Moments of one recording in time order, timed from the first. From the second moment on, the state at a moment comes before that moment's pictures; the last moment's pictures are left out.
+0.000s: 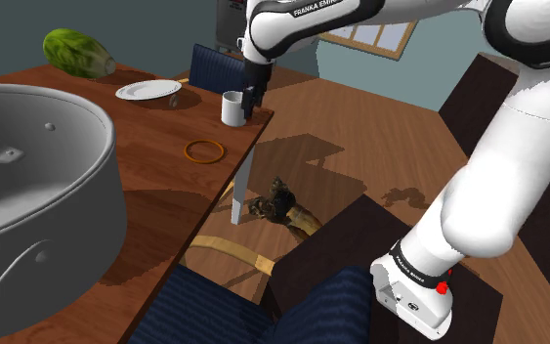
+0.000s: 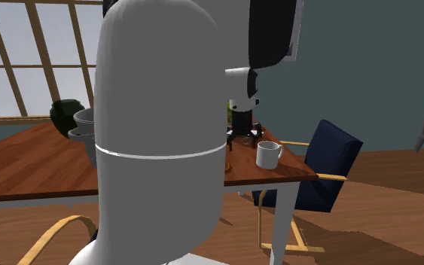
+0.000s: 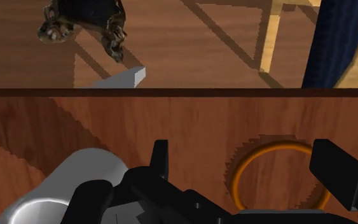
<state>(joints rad) 0.15 0.15 0.03 -1.92 -0.07 2.09 -0.33</state>
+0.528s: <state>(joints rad) 0.17 0.43 0.07 -1.68 -0.08 2.12 -0.43</state>
